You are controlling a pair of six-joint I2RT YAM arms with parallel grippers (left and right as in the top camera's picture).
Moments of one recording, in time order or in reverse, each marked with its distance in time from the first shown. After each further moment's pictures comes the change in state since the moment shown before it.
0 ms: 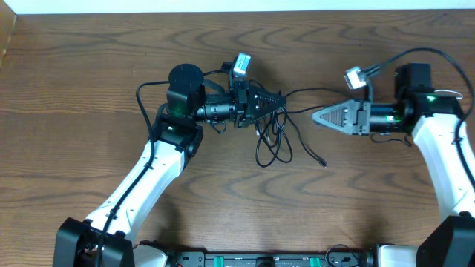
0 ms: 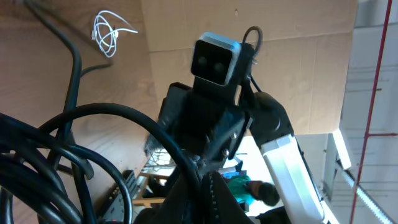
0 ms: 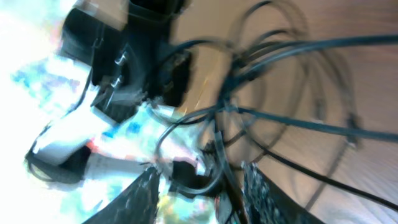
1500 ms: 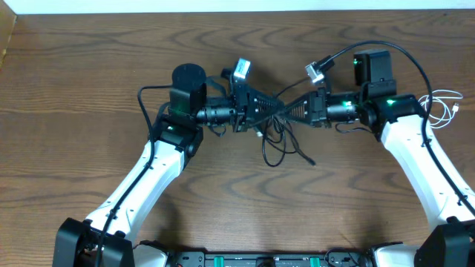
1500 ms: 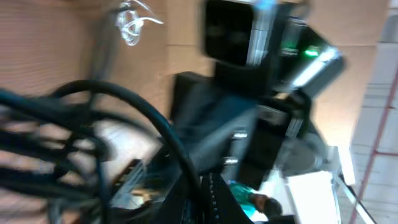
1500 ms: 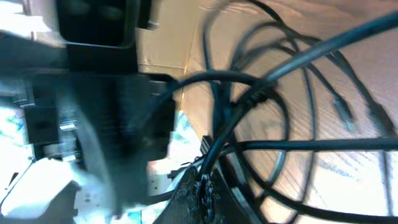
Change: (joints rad) left arm 0.001 0.000 0.002 -0.163 -0.009 0.067; right arm 0.224 -0.002 -0.002 0.404 0.248 0.633
